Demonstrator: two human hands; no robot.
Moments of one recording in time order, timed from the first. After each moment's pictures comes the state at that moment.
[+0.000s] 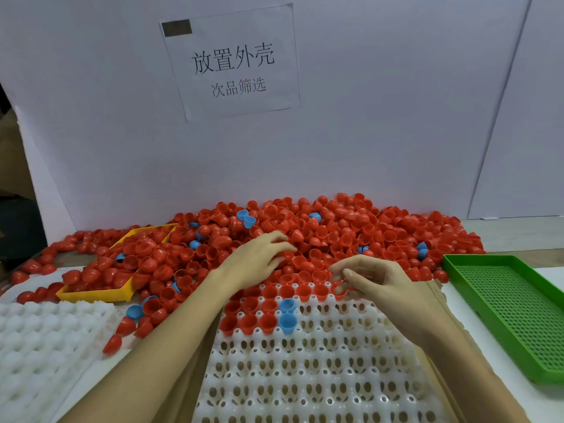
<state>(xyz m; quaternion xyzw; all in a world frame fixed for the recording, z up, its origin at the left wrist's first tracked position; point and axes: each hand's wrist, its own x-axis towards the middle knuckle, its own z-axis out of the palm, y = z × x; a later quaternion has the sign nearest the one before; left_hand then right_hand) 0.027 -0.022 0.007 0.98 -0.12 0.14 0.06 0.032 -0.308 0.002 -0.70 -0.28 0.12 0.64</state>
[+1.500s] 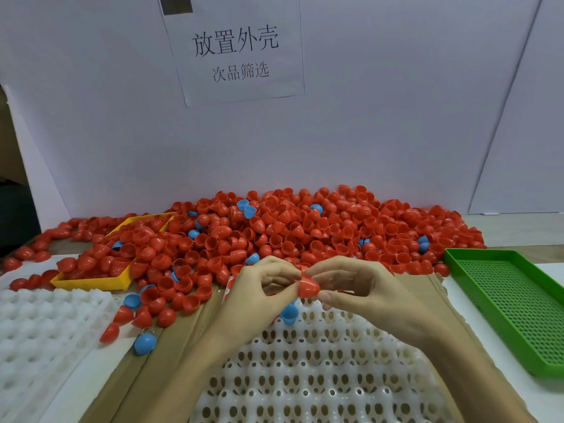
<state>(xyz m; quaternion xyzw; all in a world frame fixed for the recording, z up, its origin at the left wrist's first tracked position) -0.079 -0.090 0.009 0.82 -0.02 0.18 0.54 0.015 -0.295 0.008 -0.68 -0.43 0.18 0.57</state>
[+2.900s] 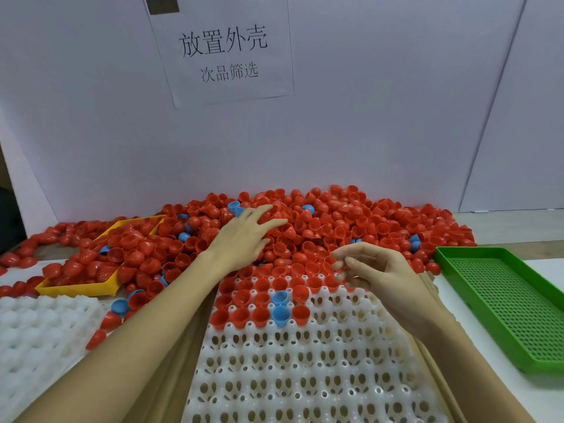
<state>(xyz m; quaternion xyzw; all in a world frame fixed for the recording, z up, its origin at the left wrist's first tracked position) 0.040 -0.011 0.014 0.98 -0.08 0.18 -0.07 0.040 -0.314 0.002 -0.67 -0.27 0.11 0.68</state>
